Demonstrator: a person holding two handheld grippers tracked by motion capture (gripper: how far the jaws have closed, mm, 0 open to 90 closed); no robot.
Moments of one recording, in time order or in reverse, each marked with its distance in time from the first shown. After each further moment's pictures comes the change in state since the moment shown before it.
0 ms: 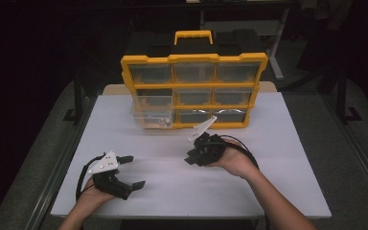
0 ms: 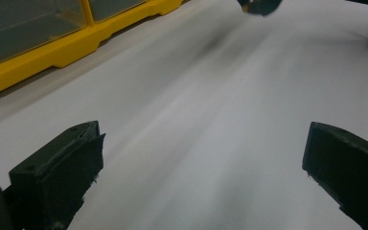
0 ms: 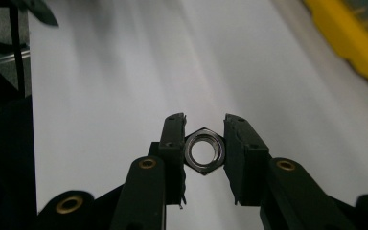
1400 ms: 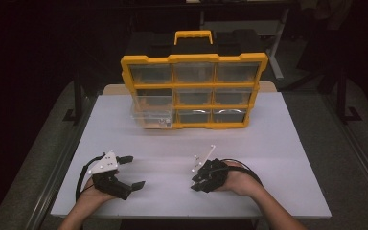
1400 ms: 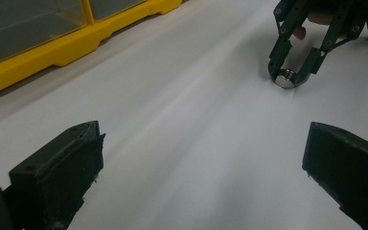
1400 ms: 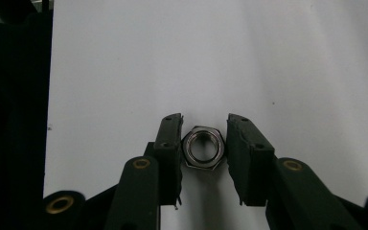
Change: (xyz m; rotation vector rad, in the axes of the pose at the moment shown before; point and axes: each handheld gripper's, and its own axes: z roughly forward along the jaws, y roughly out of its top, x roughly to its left) left arm 0.001 -0.001 -0.001 0.013 0.002 -0.002; right arm 0.029 -0.059 0.040 0.094 0.109 -0.141
